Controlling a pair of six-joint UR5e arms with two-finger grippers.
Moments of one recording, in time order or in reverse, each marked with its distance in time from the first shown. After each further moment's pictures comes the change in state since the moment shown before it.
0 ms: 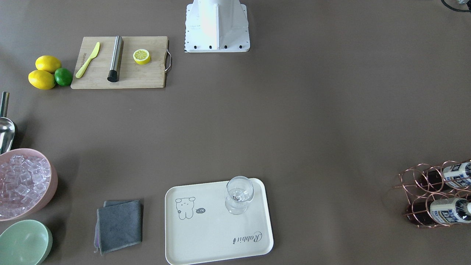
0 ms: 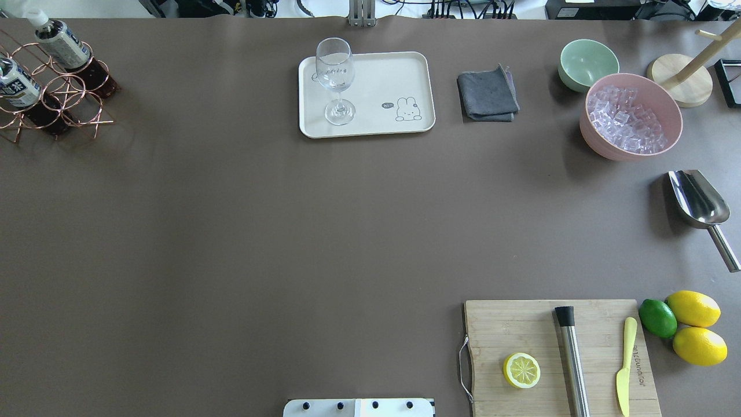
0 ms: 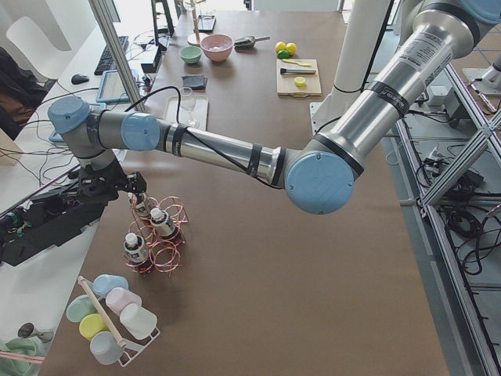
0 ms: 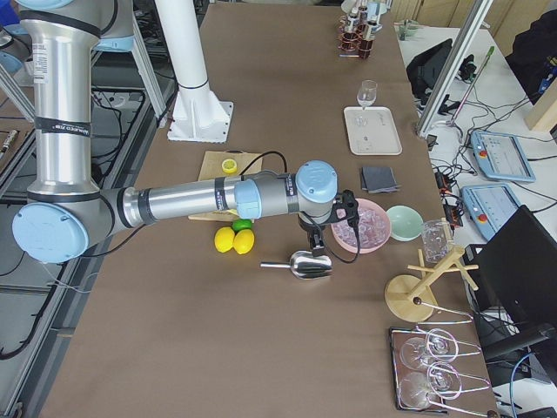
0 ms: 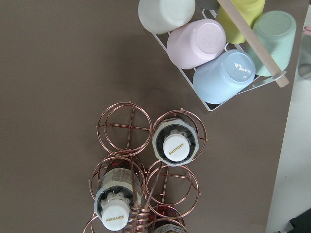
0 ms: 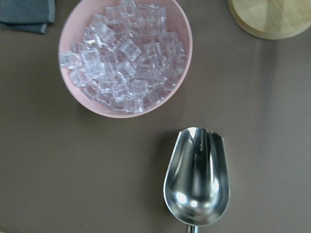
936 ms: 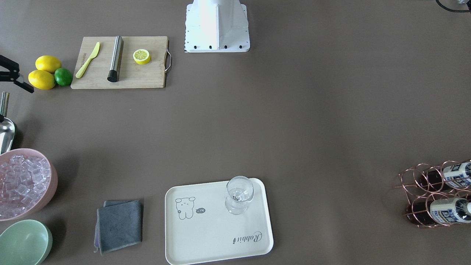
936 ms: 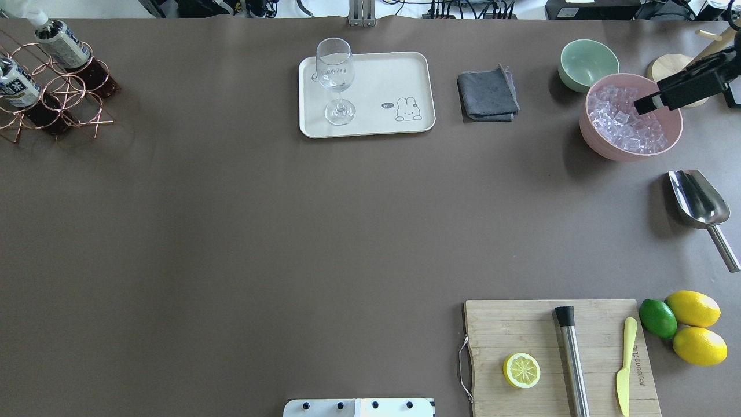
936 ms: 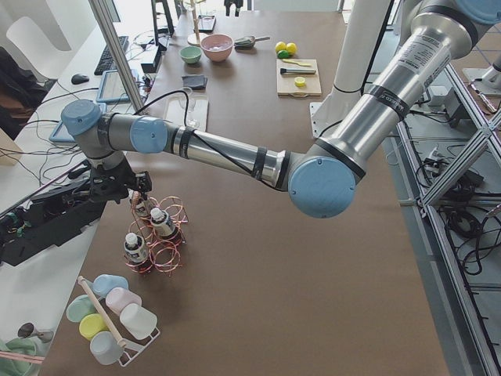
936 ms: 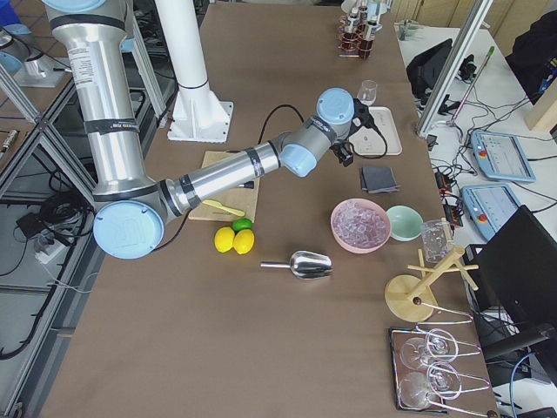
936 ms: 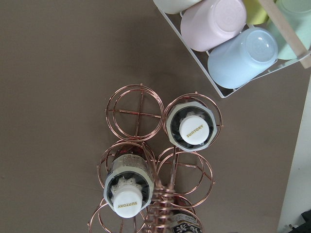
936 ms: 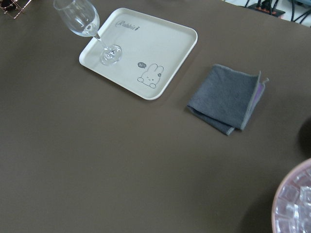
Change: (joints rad) left arm 0.032 0.037 -0.049 -0.016 -0.025 -0.057; right arm -0.227 0.228 0.013 0.502 0.092 0.305
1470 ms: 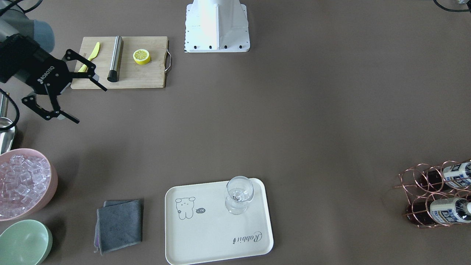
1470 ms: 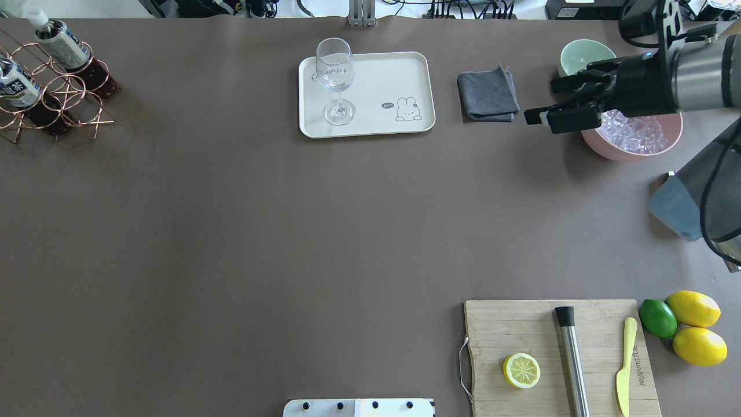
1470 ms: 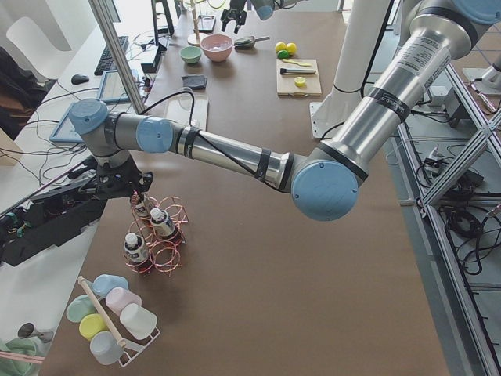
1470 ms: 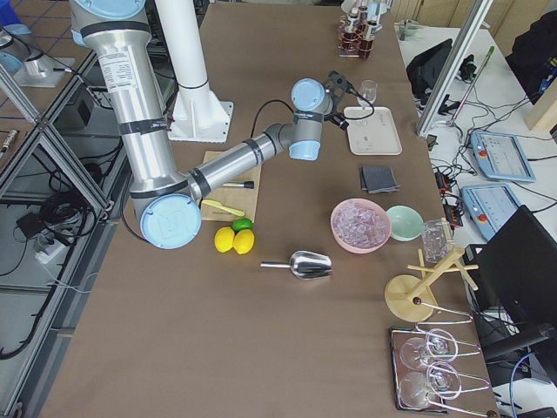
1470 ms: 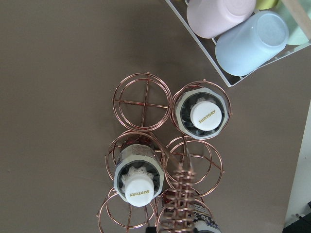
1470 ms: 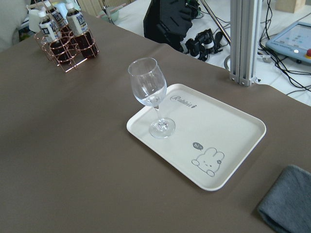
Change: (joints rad) left arm 0.013 0.024 -0.045 0.001 -0.014 -0.006; right arm -0.276 0.064 -0.015 0.505 -0.383 0.284
